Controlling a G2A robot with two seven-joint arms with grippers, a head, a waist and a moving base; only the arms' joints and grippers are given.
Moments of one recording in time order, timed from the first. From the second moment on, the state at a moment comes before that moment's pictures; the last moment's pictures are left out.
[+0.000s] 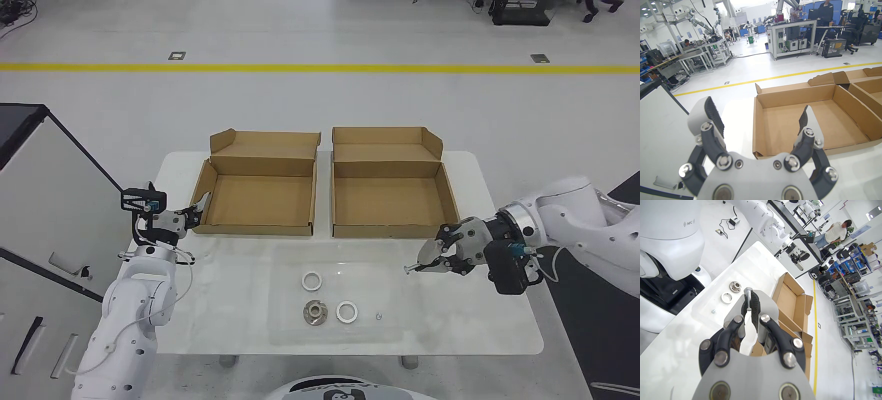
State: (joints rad) left arm 1.73 -1.15 -1.60 -1.80 1.33 0.00 0.00; right arm -0.44 -0.33 0.17 -1.74 -1.64 -0.76 -1.06
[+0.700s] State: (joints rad) left arm 1.73 -1.15 -1.60 -1.80 1.33 0.00 0.00; right arm -0.49 -0.38 0.17 -1.80 -1.33 -0.67 -1.15
